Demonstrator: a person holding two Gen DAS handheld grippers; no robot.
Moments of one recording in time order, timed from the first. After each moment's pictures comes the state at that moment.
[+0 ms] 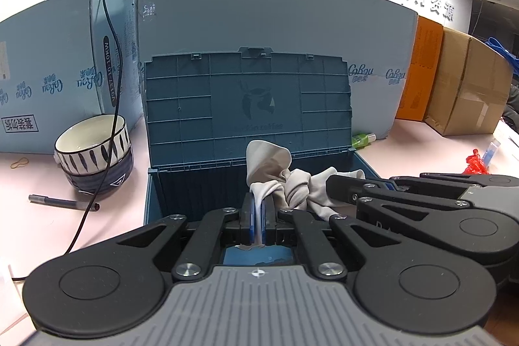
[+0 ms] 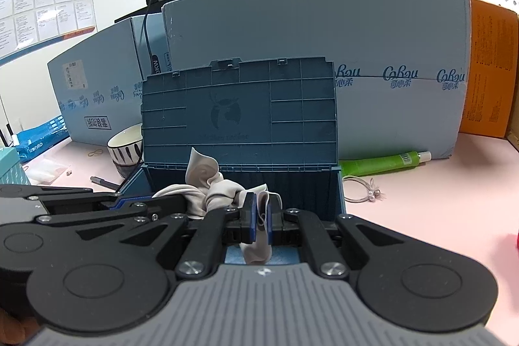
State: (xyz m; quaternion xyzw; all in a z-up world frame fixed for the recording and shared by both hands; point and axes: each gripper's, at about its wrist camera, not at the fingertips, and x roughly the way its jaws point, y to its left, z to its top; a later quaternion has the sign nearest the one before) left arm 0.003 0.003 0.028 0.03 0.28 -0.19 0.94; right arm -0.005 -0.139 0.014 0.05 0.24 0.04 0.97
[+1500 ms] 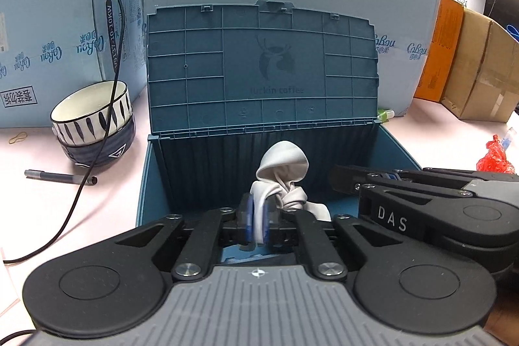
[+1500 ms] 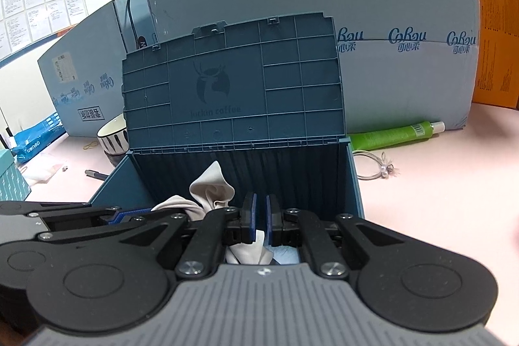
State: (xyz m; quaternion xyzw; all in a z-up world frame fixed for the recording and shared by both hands) left arm 0.025 0.001 0.005 0.03 0.33 -0.17 0.93; right arm 0.015 -0.143 -0.006 0.08 0.28 0.04 0.96
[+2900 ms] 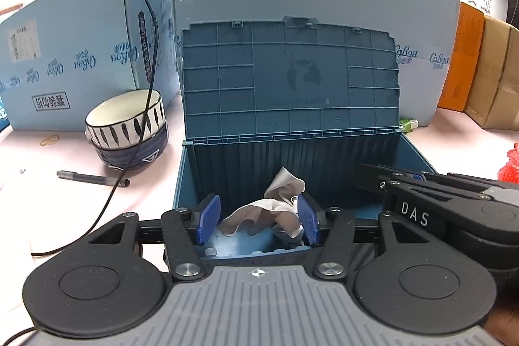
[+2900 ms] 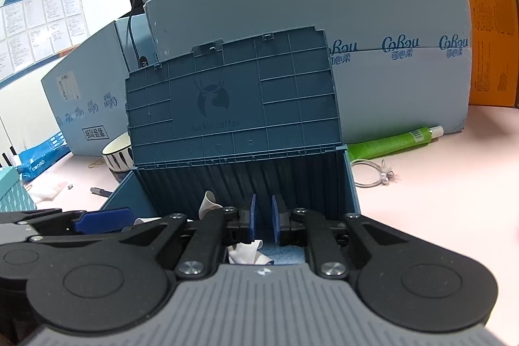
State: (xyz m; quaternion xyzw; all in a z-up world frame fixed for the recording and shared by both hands) left arm 0.009 0.004 0.012 0.04 0.31 -0.12 0.94; right arm 0.004 -0.146 -0.007 0.11 0.24 0.04 0.96
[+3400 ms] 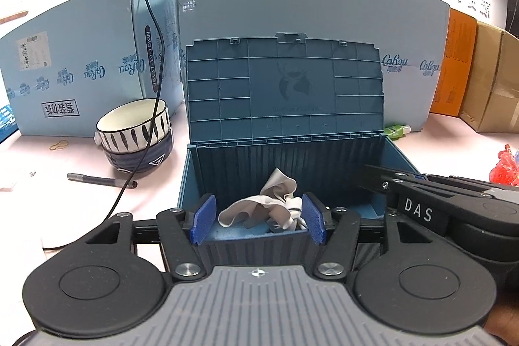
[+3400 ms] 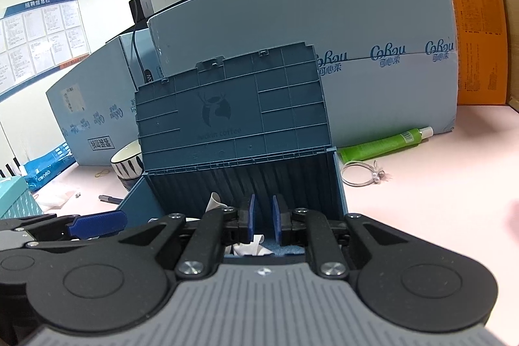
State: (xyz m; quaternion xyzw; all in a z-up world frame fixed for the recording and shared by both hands) left arm -0.016 0.003 0.023 0.04 0.29 -0.11 0.95; right arm -0.019 -0.152 -0.001 0.12 0.23 0.04 0.97
